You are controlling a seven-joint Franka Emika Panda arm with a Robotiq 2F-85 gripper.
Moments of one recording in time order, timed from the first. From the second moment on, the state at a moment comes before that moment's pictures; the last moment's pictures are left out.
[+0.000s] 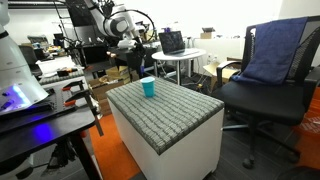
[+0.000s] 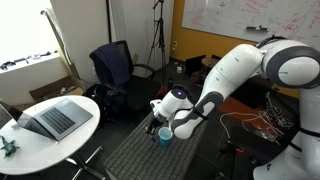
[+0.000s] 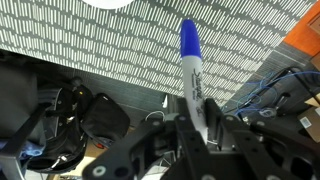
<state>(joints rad) -0.16 0.53 0.27 -2.21 -0.16 3.14 -0.15</state>
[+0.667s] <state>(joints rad) -0.19 0.64 0.32 -2.09 -0.13 2.94 -0.29</state>
